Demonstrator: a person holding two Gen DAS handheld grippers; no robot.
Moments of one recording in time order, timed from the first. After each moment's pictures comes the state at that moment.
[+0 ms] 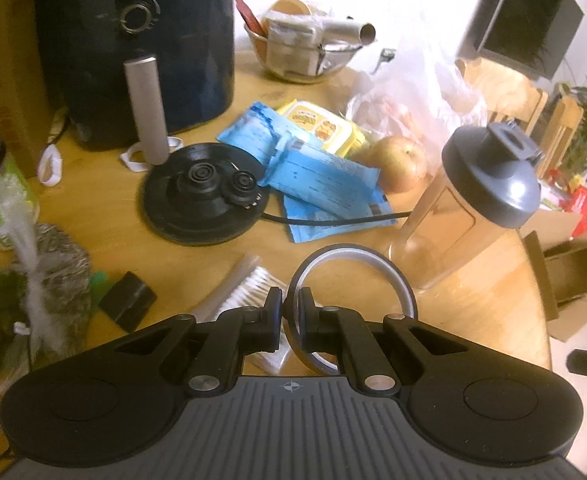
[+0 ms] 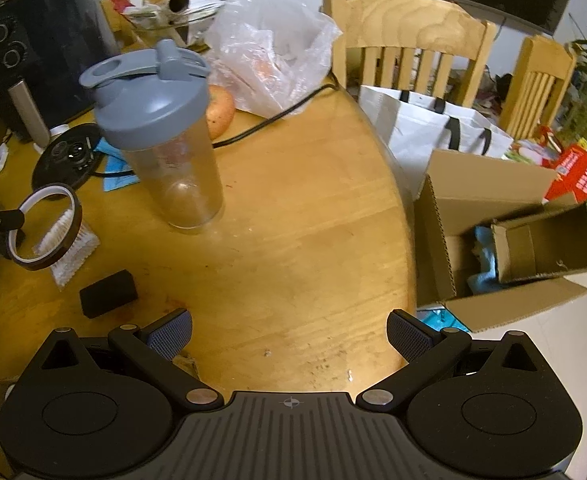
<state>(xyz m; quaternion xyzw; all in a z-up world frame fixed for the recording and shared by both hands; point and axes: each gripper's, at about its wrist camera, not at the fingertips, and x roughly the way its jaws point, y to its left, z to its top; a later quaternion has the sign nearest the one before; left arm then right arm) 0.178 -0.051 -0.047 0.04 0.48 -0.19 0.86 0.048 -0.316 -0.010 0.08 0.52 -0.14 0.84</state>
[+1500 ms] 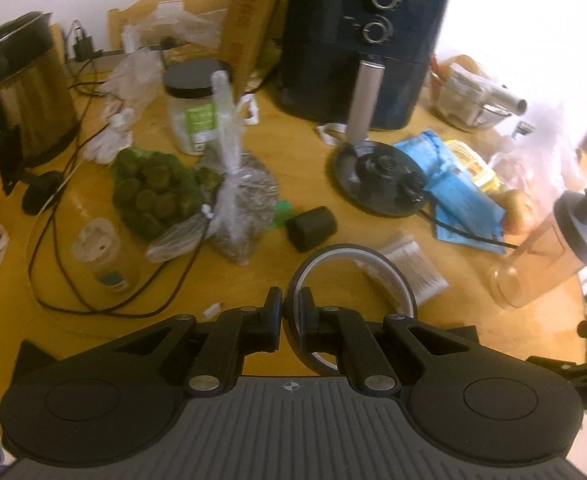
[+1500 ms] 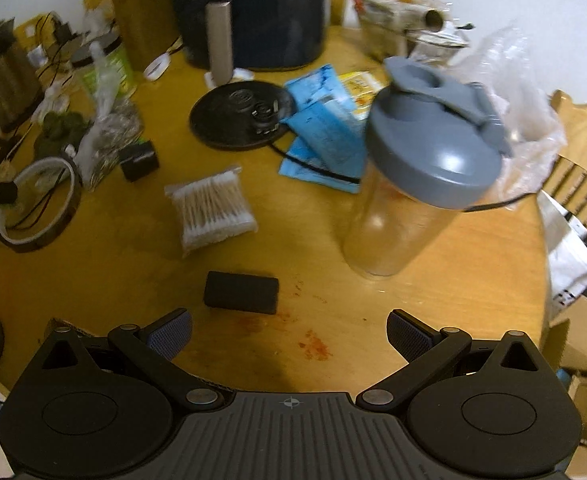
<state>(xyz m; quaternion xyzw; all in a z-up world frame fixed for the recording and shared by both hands) 0.102 0.060 -0.020 -0.06 0.47 0.02 0.88 0.108 -0.214 -0.025 -0.06 0.53 0.10 0.84</state>
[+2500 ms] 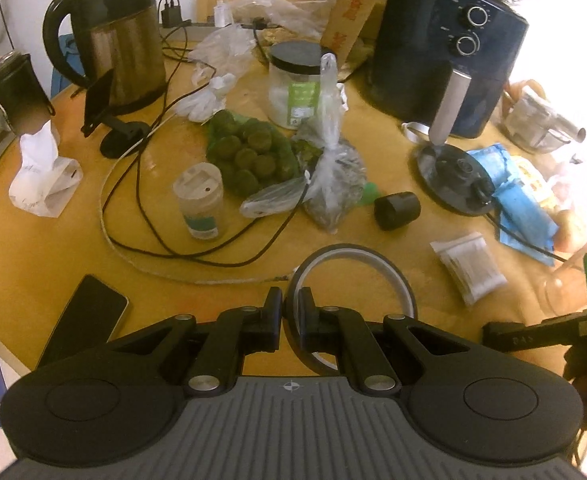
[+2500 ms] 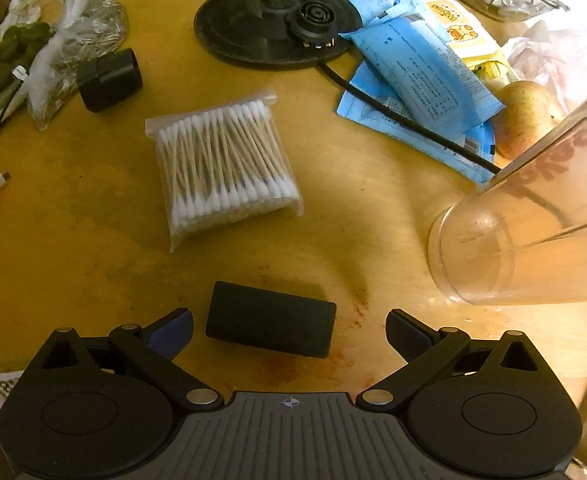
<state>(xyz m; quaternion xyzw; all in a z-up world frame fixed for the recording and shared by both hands) 0.054 0.107 -0.024 -0.10 0.47 0.12 0.87 0.178 -0.152 -0.121 -0.12 0.62 0.10 0.77</state>
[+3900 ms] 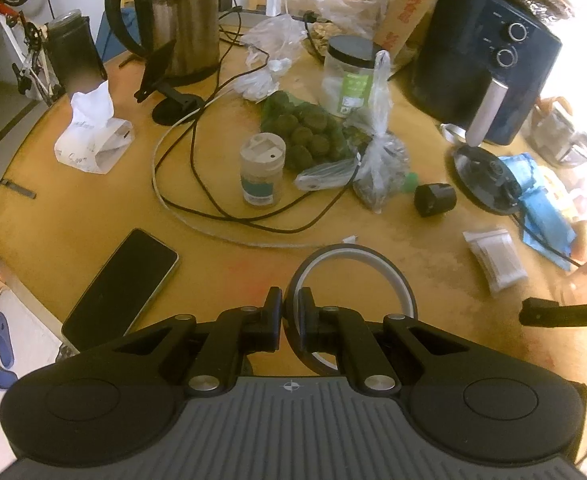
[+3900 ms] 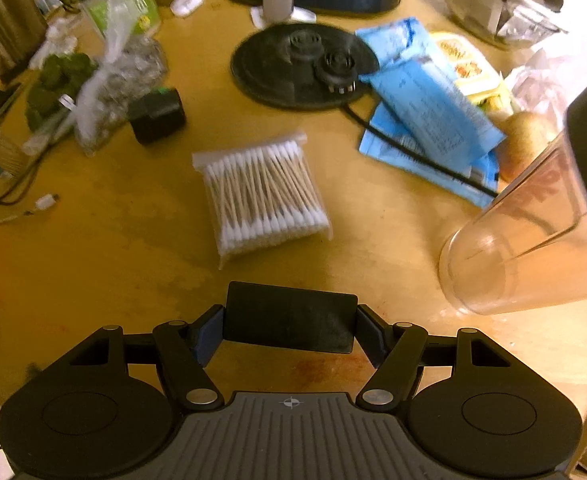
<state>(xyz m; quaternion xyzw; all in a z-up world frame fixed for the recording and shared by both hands) 0.012 0.131 -0.021 -0.13 0.48 0.16 0.86 0.163 -0.151 -0.085 -0.09 0.58 0.14 0.80</state>
